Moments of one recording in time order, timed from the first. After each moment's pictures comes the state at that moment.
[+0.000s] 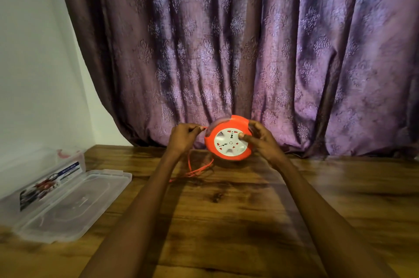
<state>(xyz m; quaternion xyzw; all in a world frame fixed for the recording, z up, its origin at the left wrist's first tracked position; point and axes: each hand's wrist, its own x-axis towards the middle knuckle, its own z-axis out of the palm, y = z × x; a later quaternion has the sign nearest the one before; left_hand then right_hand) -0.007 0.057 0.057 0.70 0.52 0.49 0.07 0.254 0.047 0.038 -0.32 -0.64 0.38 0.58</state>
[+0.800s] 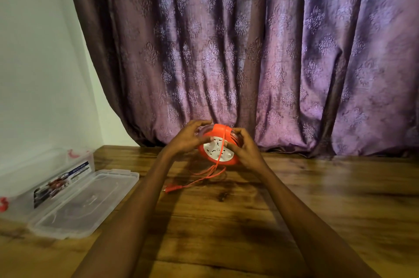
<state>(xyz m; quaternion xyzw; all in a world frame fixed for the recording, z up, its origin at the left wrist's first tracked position) -0.019 0.046 0.066 0.78 0.44 0.40 0.16 0.201 0.046 0.011 -0.37 -0.69 0.26 0.56</state>
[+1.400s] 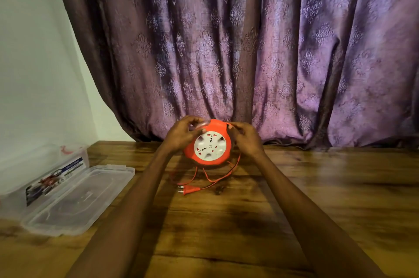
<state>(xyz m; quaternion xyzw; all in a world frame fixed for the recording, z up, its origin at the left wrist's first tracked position) -0.019 0.054 0.056 0.74 0.47 0.46 0.15 0.205 0.052 0.027 -0.47 -0.68 0.17 0.54</state>
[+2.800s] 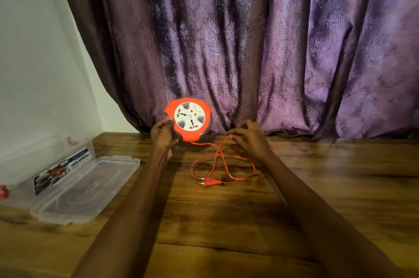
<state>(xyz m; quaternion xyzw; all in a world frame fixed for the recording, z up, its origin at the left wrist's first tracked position) -0.059 0.063 0.010 0.34 0.45 0.73 0.39 0.227 0.078 -0.026 -0.46 -0.79 -0.10 0.41</state>
